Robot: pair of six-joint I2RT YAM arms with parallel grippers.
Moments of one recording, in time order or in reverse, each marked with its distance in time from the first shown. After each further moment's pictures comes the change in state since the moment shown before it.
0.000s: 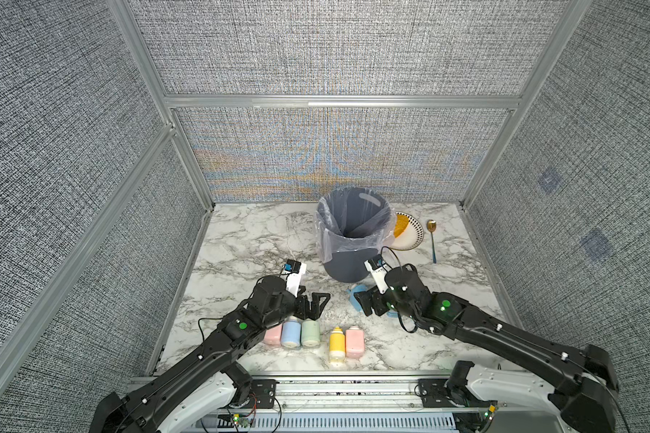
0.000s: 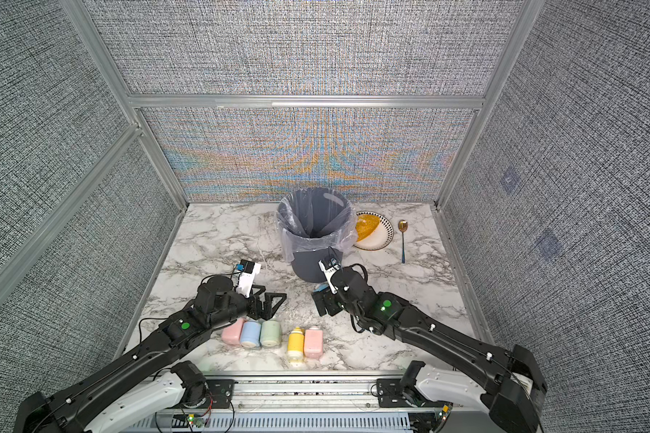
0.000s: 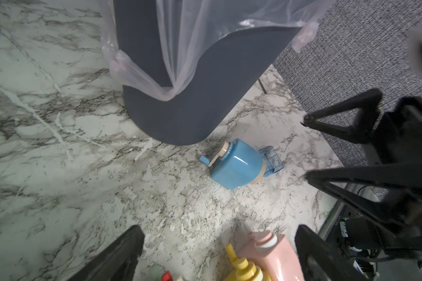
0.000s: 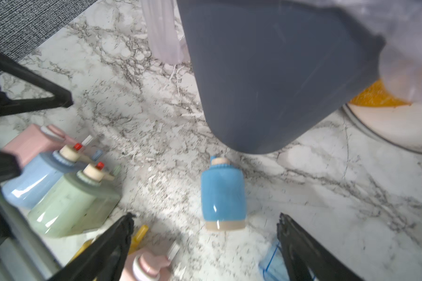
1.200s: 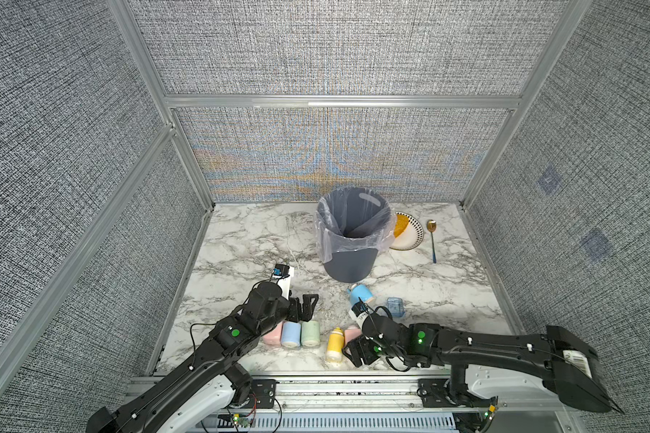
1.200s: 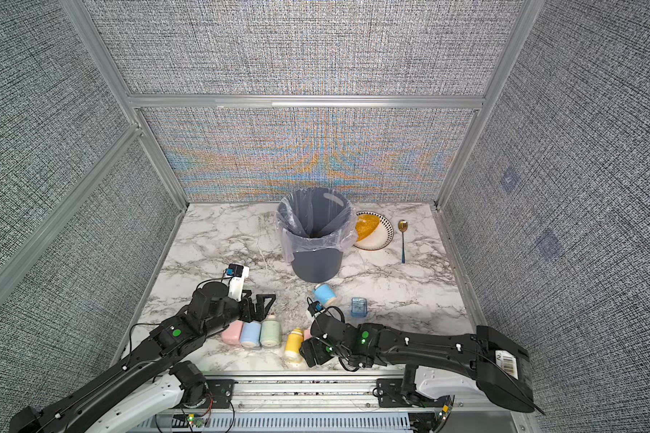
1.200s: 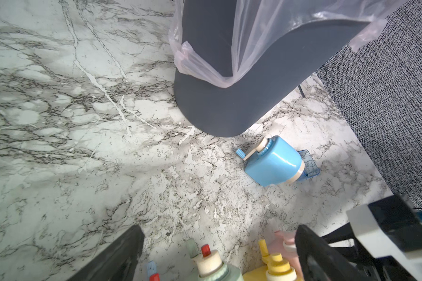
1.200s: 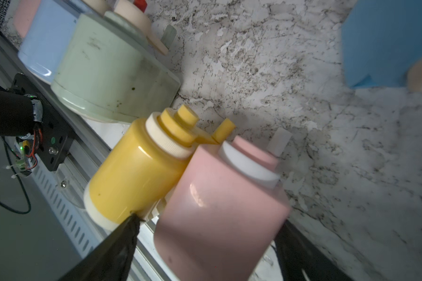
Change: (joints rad) left arm 0.001 -0.108 -0.026 -0.114 -0.161 -0.027; right arm 0.295 0.140 -0.205 0.127 -0.167 0.410
